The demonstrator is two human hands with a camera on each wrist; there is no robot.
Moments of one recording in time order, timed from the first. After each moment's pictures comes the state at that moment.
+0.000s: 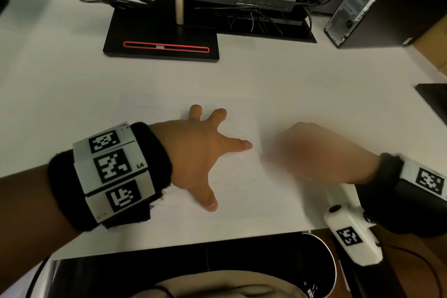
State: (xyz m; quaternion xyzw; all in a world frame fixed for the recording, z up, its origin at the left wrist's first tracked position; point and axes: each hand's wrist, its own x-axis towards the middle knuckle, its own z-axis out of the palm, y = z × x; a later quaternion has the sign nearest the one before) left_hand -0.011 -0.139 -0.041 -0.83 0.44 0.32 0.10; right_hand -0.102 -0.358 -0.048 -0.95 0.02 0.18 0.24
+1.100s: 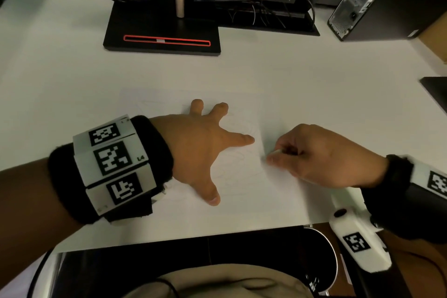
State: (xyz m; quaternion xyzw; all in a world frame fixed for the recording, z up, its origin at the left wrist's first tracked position) left_hand -0.012 -0.139 -0.041 -0.83 0.44 0.32 0.10; right_hand -0.111 -0.353 -0.048 -0.94 0.03 0.21 0.25
